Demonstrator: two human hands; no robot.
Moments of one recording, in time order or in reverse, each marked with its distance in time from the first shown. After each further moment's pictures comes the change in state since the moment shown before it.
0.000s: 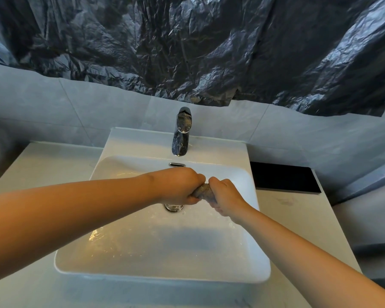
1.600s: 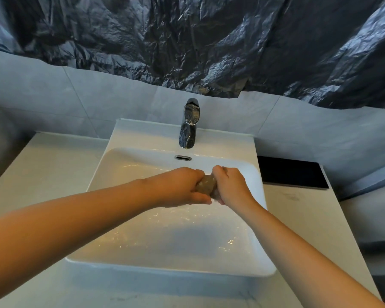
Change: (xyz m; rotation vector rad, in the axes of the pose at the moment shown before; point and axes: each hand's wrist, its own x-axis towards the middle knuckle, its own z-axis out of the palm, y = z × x) left_hand -0.023 0.012 0.000 -0.427 -0.074 -0.229; right_hand 0.000 -0.022 0.008 0.170 0.218 0.051
